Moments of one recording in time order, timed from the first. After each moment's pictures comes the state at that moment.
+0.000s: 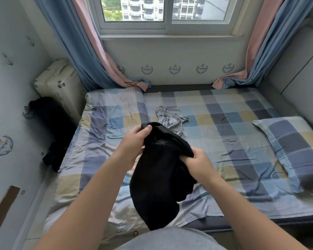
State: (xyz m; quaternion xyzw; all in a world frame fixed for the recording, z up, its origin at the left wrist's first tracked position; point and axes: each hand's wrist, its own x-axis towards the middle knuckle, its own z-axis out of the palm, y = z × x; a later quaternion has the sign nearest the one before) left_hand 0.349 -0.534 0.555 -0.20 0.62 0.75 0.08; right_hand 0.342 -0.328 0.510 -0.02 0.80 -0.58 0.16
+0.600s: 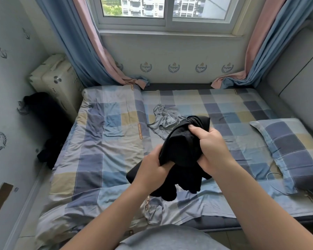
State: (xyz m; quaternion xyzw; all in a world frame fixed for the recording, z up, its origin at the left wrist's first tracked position) left_hand 0.380 -0.483 0.505 -0.02 0.81 0.59 -0.01; right_hand 0.318 -0.337 0.572 0.12 0.57 -0.81 0.12
